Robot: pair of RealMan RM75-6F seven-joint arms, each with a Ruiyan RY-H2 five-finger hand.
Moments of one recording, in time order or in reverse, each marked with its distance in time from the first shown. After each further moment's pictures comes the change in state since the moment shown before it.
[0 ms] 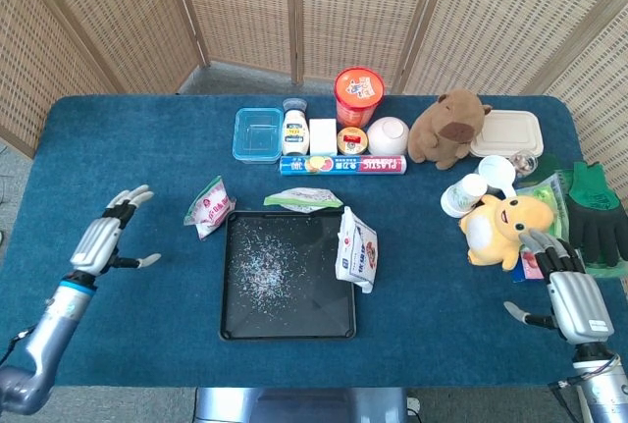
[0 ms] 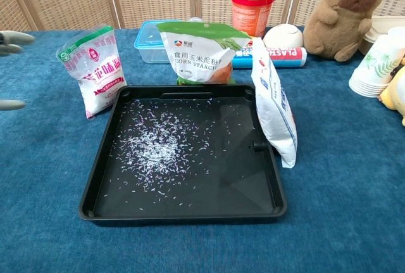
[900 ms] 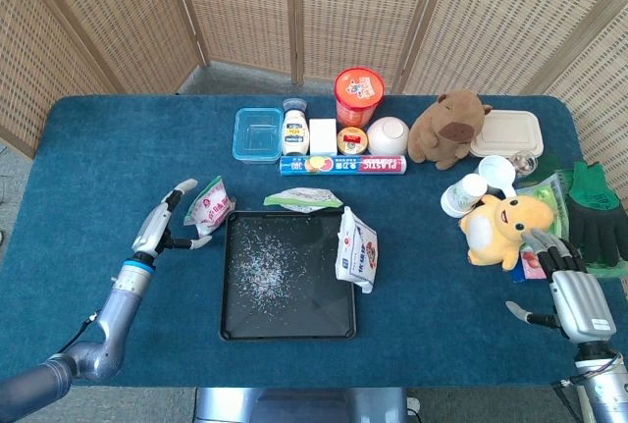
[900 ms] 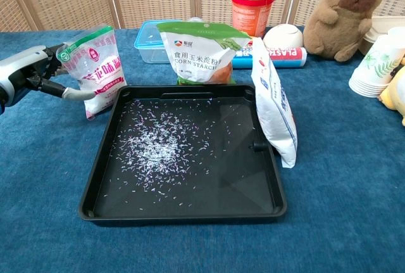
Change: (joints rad) left arm -0.120 -0.182 -0.140 -0.046 -0.275 -0.199 0.036; right arm 0.004 0.010 0.001 0.002 0.010 -0.014 0.022
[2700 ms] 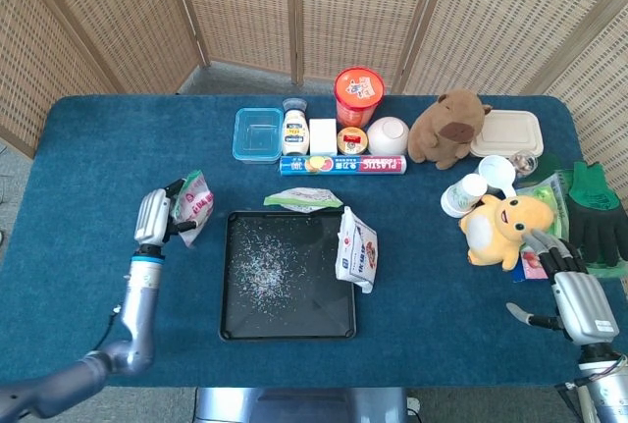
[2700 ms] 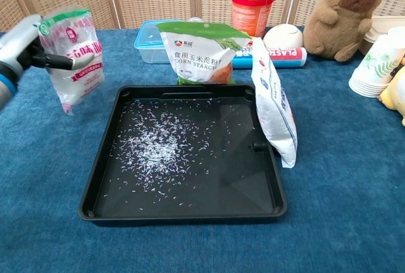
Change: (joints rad) left arm -0.023 -0.108 -0.036 0.087 0.050 0.235 0.177; right arm 0.000 0.021 -0.009 -0.007 -0.022 0.002 0.049
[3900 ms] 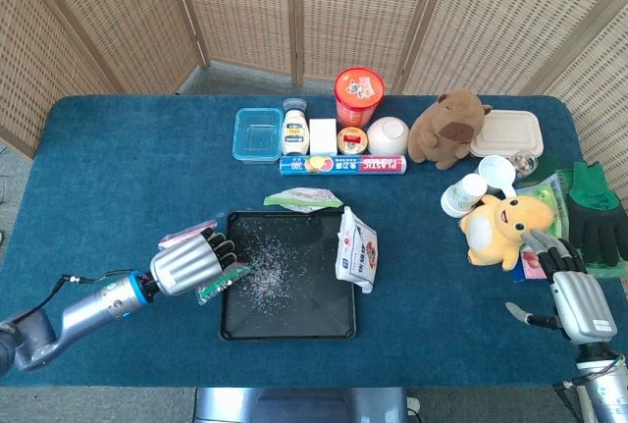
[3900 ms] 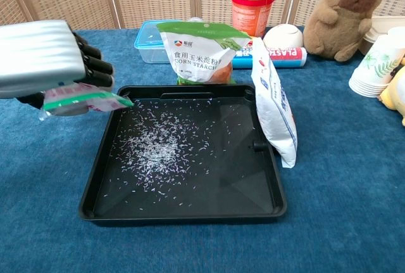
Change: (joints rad) left arm -0.174 0.412 0.339 -0.127 0.776 0.021 0.668; right arm -0.002 -0.003 0.003 -0.007 0.008 0.004 -0.015
